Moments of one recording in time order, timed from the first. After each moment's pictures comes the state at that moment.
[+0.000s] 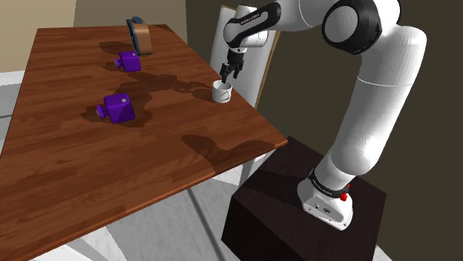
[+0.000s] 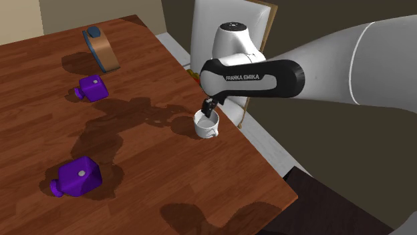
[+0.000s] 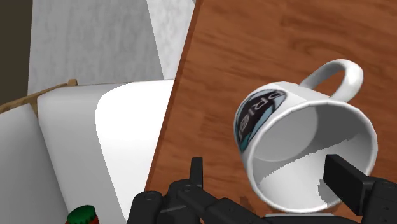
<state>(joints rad) -0.04 0.27 -0.19 -1.88 0.16 2.23 -0.34</state>
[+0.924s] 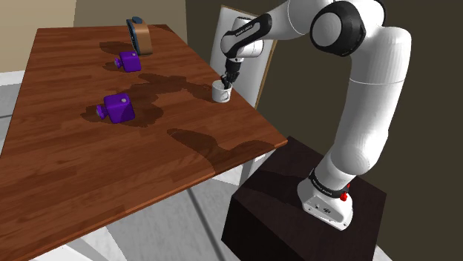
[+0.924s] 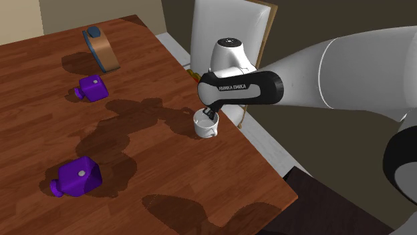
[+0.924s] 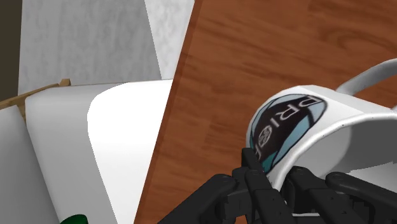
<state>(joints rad) -0.05 0.36 -0.18 -1.88 0.20 2.31 -0.38</state>
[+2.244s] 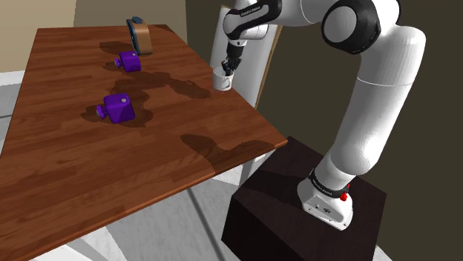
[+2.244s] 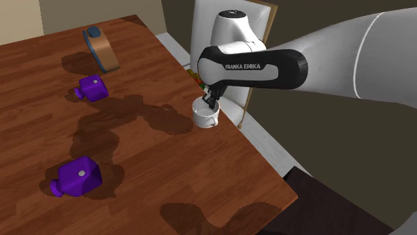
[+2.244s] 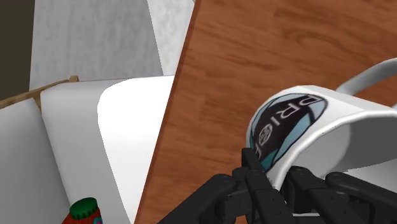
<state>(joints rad) -0.05 0.28 -0.20 -1.81 0.16 2.16 -0.34</state>
